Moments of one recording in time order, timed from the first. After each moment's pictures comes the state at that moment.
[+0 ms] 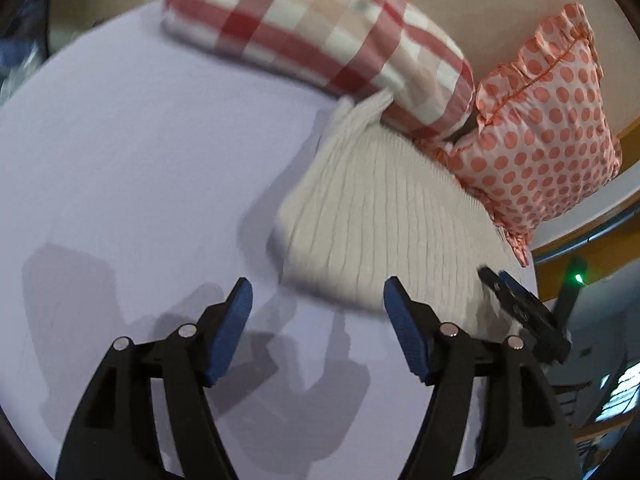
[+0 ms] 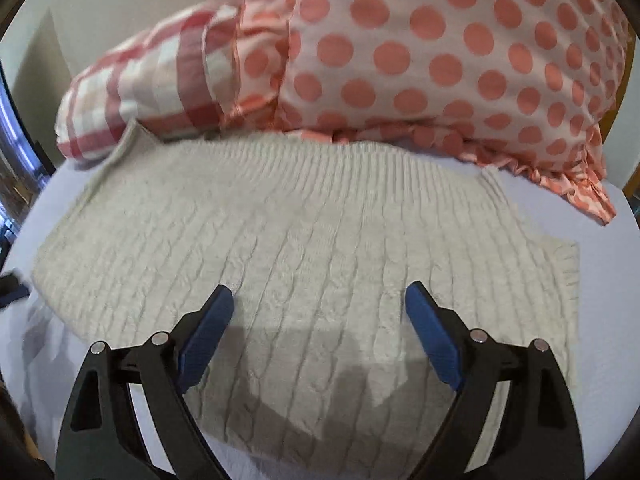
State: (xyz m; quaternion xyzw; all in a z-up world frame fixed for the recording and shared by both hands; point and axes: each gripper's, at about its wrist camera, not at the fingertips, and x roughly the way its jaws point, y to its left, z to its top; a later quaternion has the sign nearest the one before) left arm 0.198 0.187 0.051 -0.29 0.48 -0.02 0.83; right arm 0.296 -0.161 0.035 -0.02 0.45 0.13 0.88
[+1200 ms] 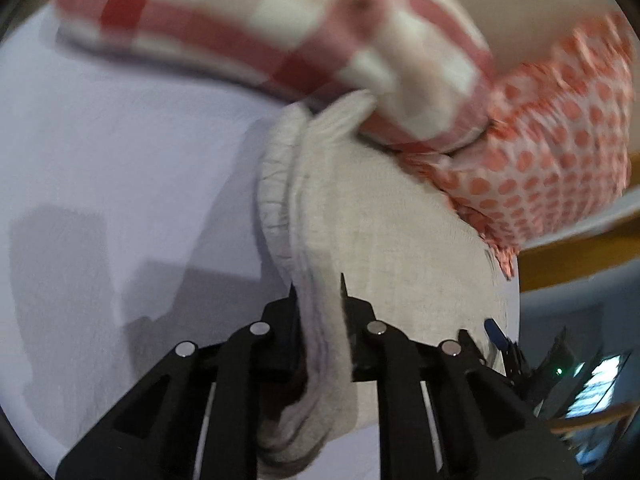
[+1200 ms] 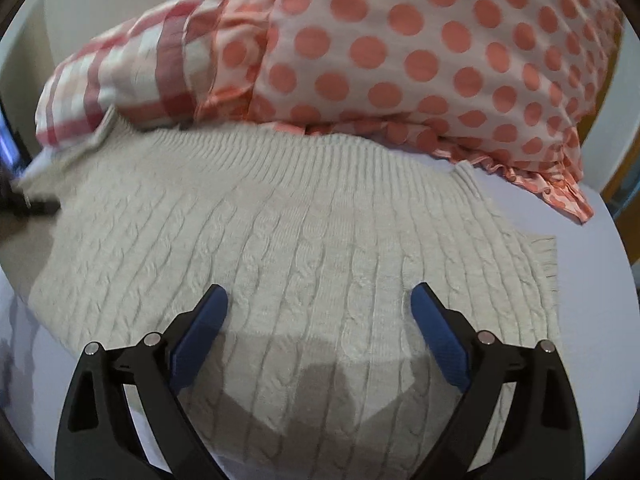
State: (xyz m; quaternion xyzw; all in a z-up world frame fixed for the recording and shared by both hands) left arm 0.323 0.154 0.040 -0.29 0.51 -0.08 0.80; right arm 0.294 -0.165 0.035 -0.05 0.43 0.09 0.90
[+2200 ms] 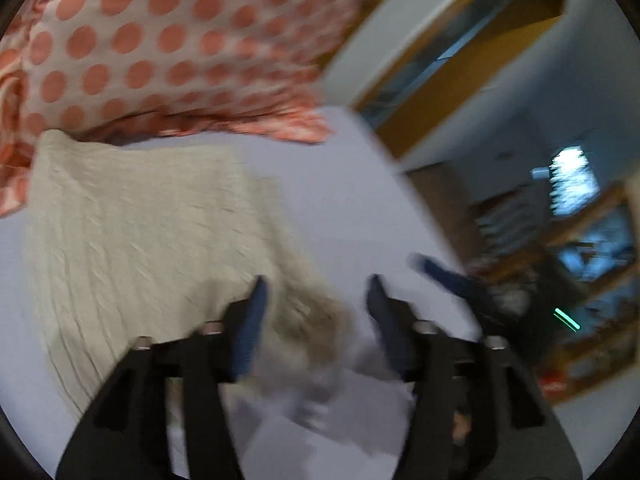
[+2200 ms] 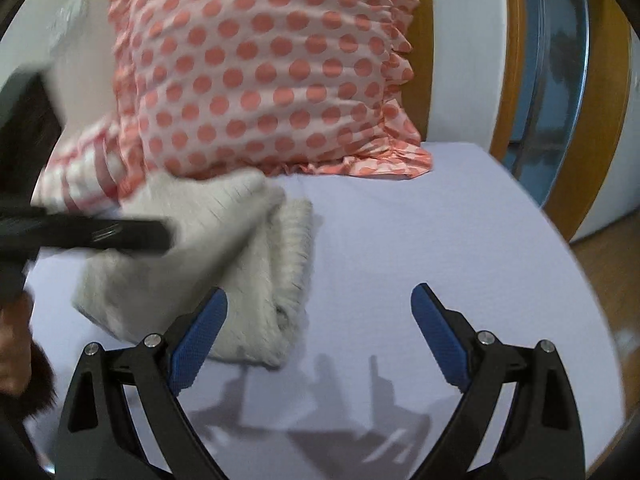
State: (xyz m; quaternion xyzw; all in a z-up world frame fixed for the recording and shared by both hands) left arm 0.301 -0.177 0.117 -0.12 0.48 -0.41 0.77; right arm 0.191 -0.369 0.080 0.08 0.35 0.02 0.93
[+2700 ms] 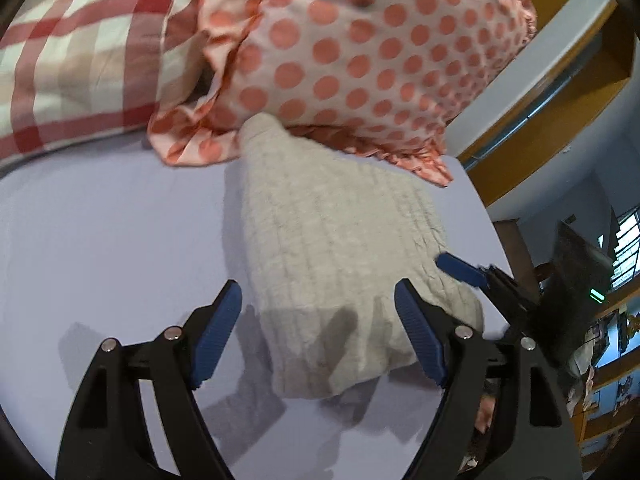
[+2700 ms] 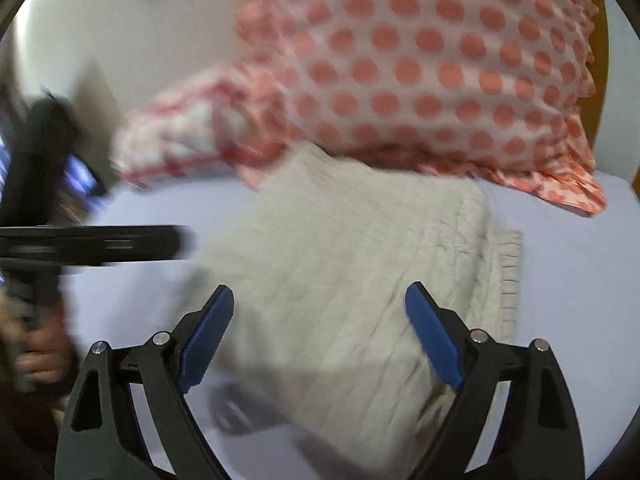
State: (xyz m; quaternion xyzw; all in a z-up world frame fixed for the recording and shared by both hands) left arm 0.306 -0.048 0.087 -0.14 0.49 -0.21 0.83; right arm 0.267 -0.247 0.055 0.02 0.41 0.19 0.89
